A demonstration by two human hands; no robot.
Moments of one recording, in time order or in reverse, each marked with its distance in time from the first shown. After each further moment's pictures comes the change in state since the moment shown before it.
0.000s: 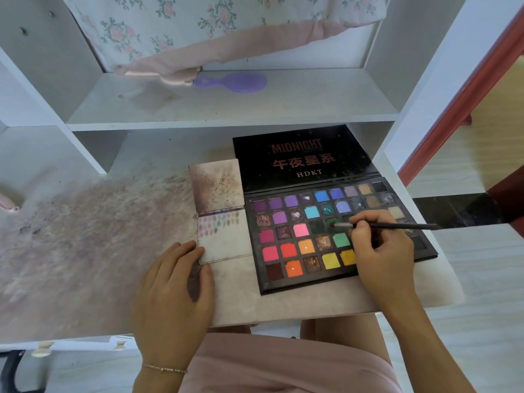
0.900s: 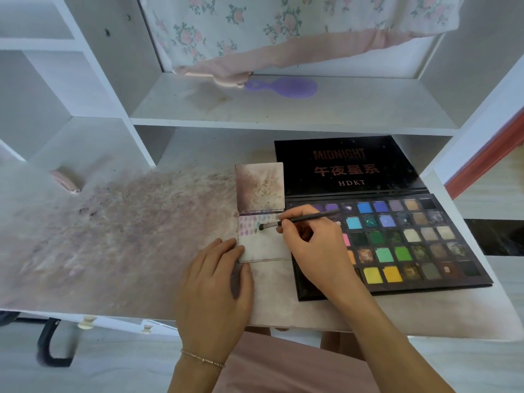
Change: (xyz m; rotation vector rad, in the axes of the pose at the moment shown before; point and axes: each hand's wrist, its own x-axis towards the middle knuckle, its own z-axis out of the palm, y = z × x) left_hand 0.001 0.002 -0.005 -0.029 -0.064 -0.017; right_hand 0.002 -0.047 0.098 0.068 -0.412 0.011
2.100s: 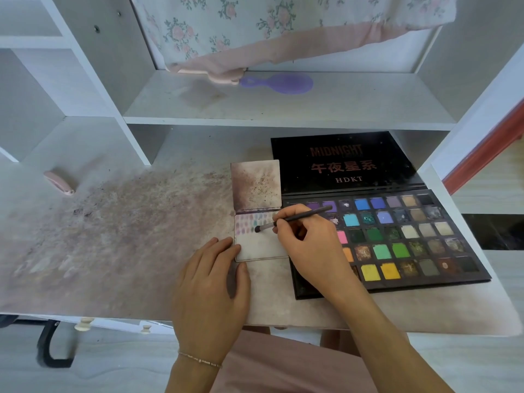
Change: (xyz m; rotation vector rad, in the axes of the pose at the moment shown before) left_hand -0.001 -0.001 0.002 0.006 0.012 0.002; right_hand 0.002 0.002 0.001 -0.046 -0.053 -0.003
